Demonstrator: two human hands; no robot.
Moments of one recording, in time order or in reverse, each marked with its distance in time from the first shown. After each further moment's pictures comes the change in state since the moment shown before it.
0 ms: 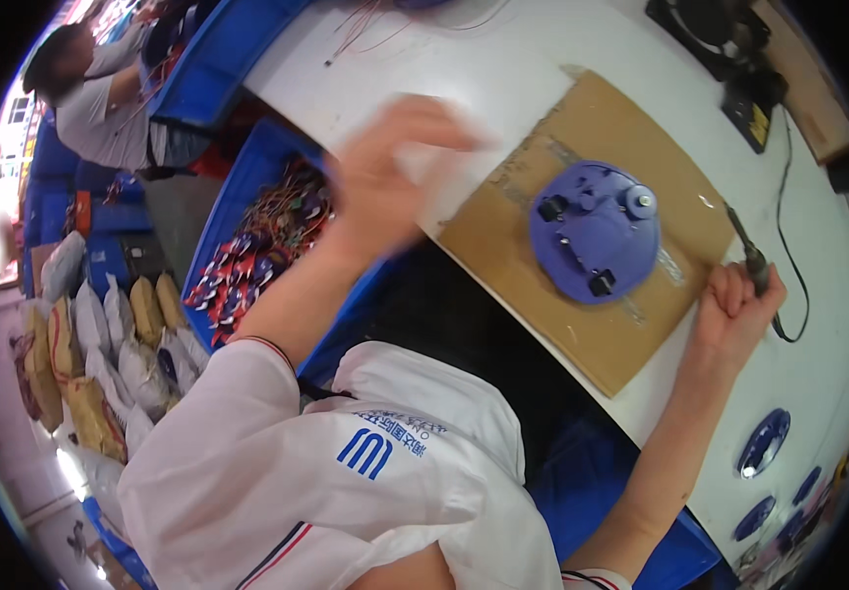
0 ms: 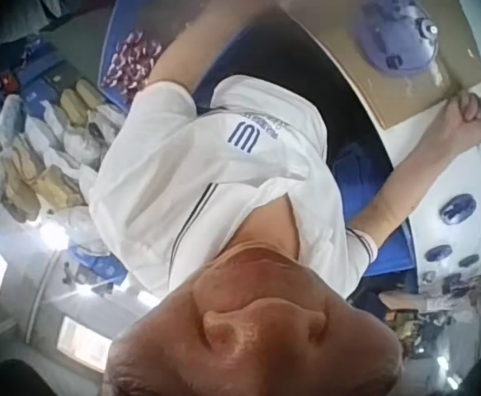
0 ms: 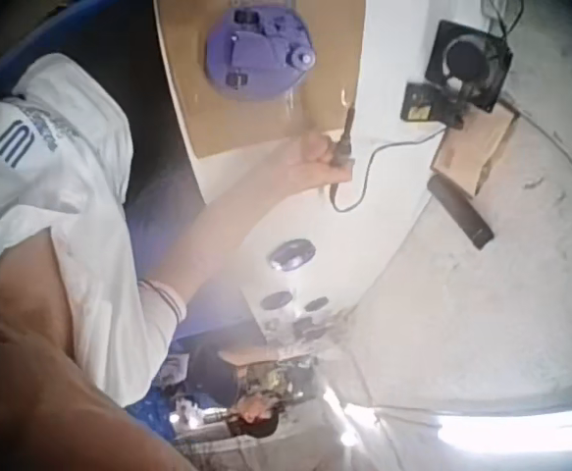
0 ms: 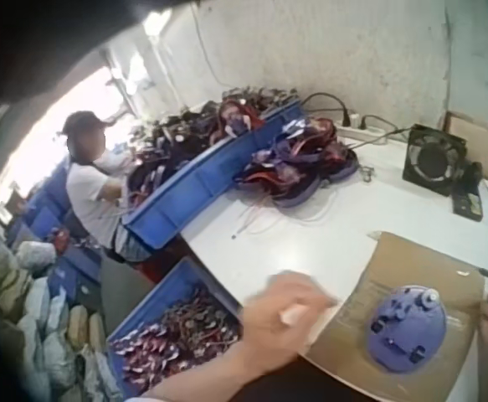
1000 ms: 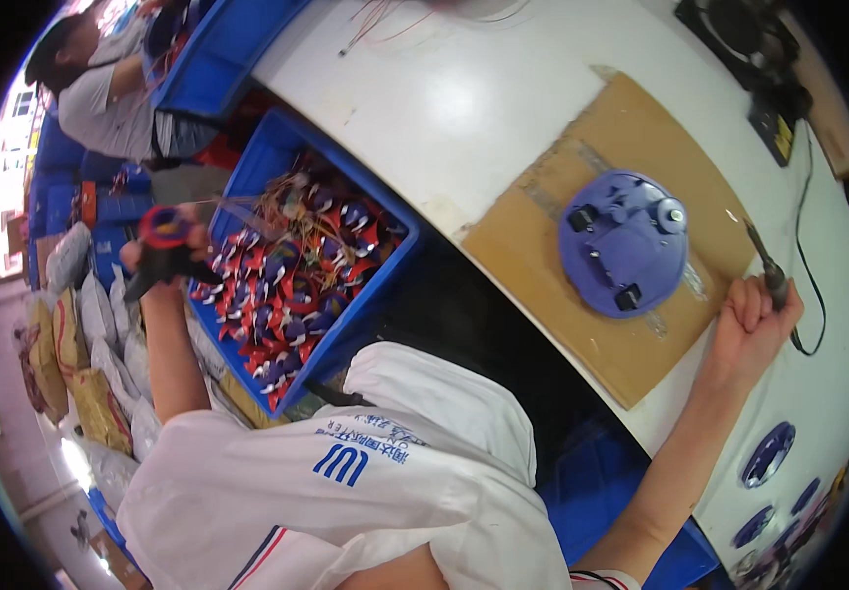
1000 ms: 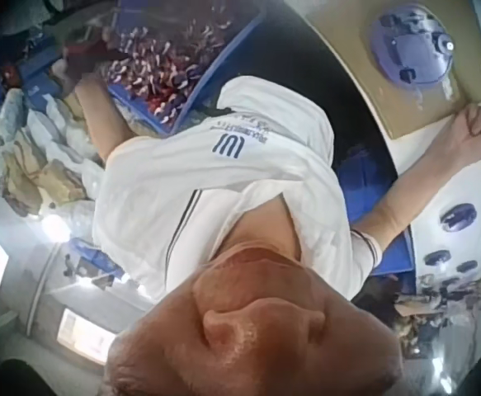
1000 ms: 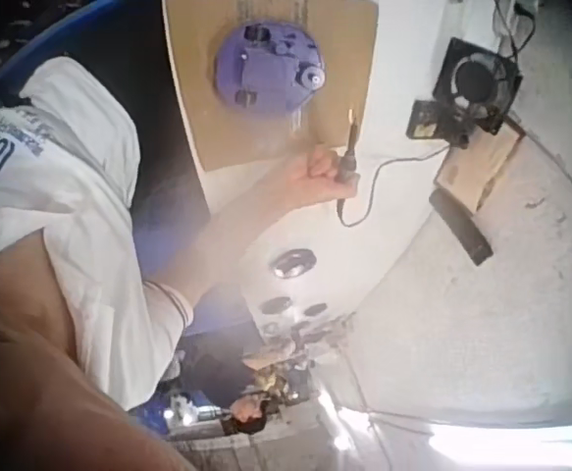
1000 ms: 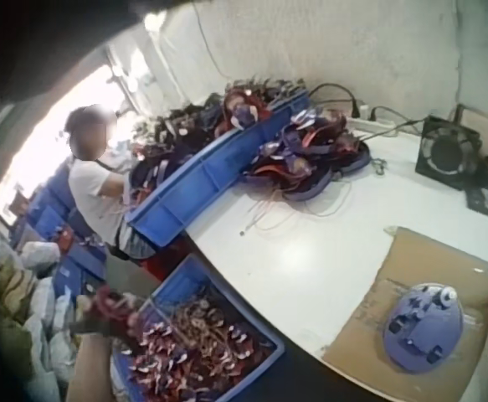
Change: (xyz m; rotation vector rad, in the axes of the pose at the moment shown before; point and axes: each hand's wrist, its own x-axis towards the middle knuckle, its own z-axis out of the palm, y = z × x) left_hand -0.084 0.025 -0.291 -0.949 -0.079 -1.004; right_hand 0.001 0.003 0.006 -0.052 -0.053 0.009
